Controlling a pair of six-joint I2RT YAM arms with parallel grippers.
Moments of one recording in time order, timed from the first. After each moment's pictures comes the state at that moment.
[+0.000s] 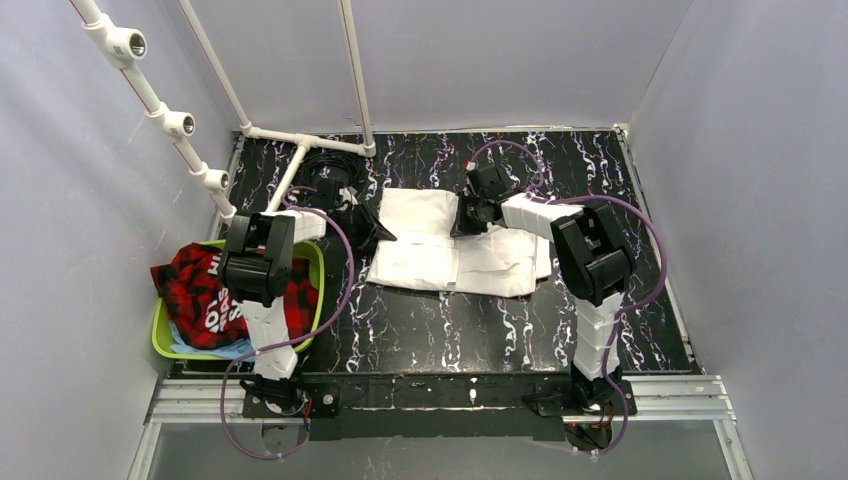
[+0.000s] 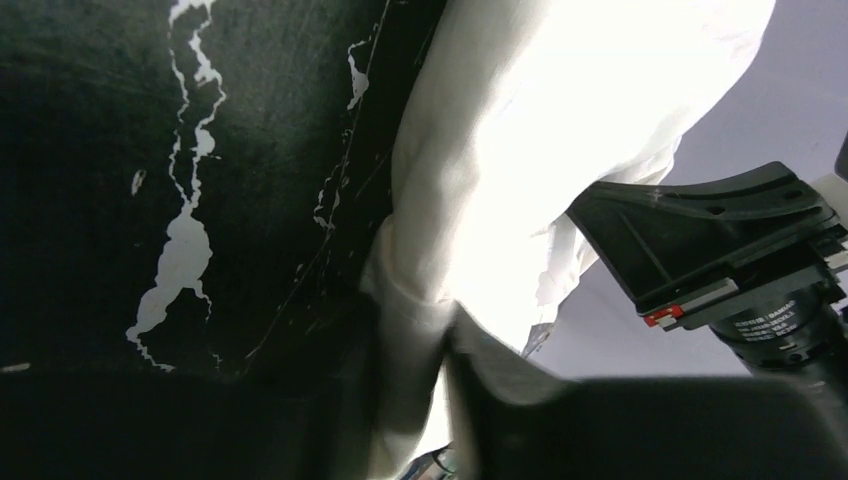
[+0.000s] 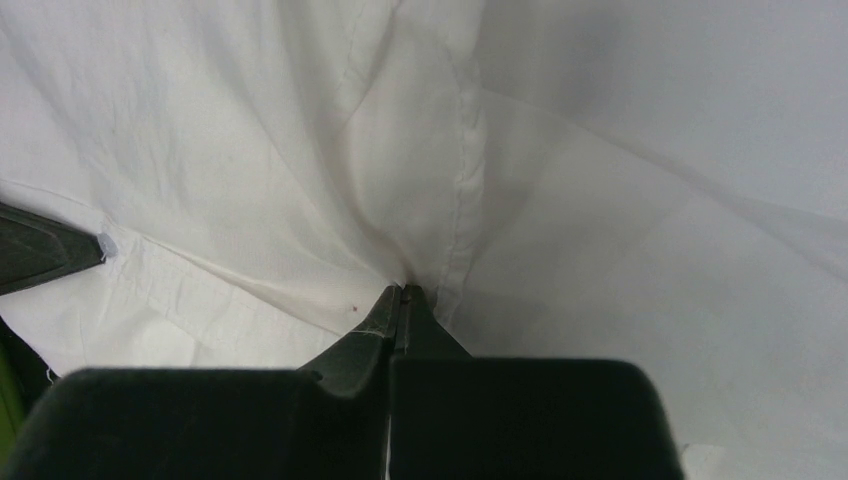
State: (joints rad) left arm -0.19 1.96 1.08 -0.11 0.64 -0.88; right arm 0.51 2.02 1.32 -0.24 -0.18 0.49
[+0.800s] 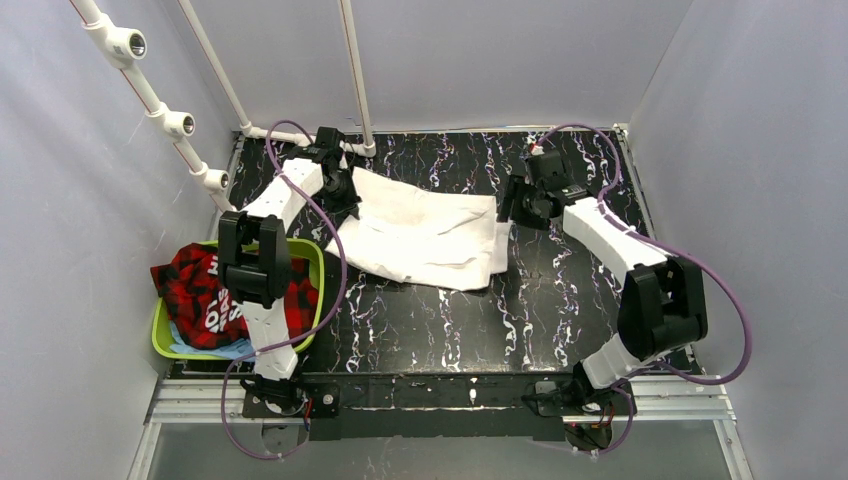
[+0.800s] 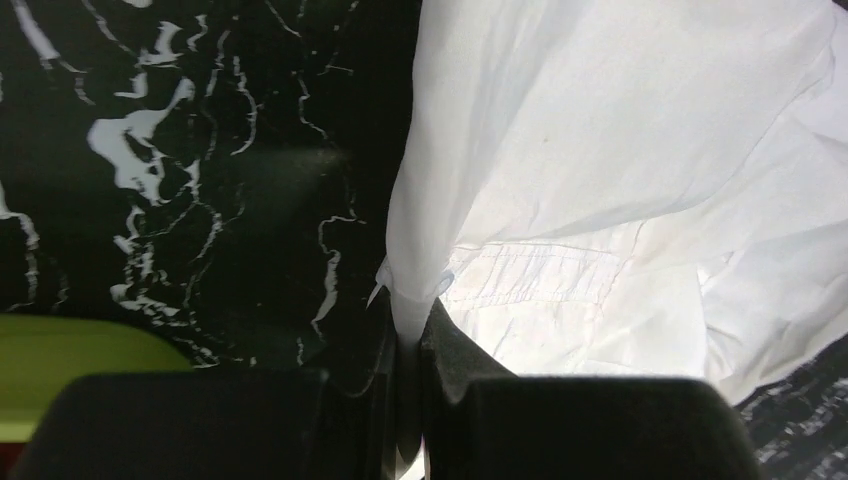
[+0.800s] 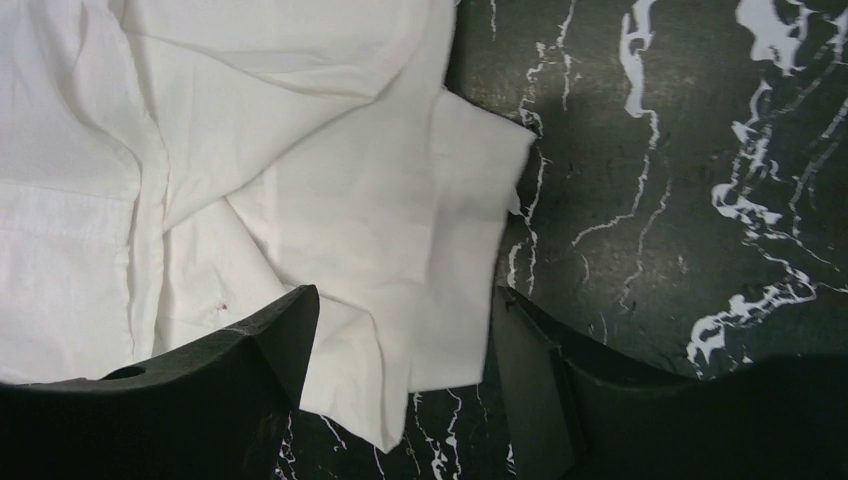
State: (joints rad) left arm -0.21 1.95 1.62 -0.88 0.08 -0.48; right arm 0.34 1.56 1.17 -0.51 0.00 0.45
